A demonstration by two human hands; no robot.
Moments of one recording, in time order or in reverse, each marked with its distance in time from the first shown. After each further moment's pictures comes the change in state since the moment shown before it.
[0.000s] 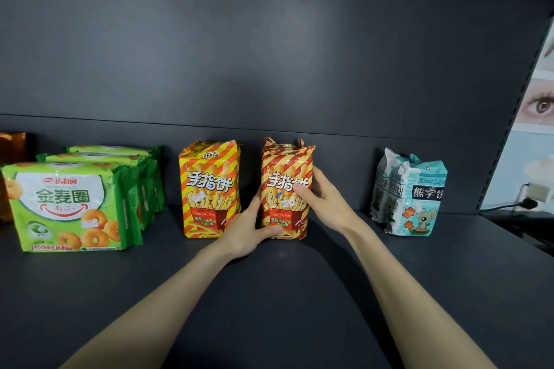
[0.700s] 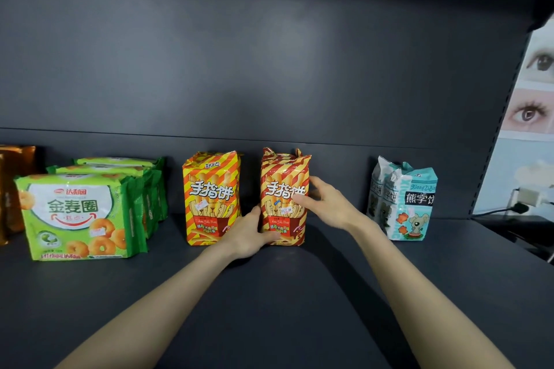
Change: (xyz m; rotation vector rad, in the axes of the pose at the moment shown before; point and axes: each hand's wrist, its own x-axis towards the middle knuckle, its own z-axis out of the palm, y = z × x) left_hand -0.002 0.020 -0.005 0.205 -0.026 -0.115; right_hand -0.005 -0.024 -0.015 -0.190 -0.079 0.078
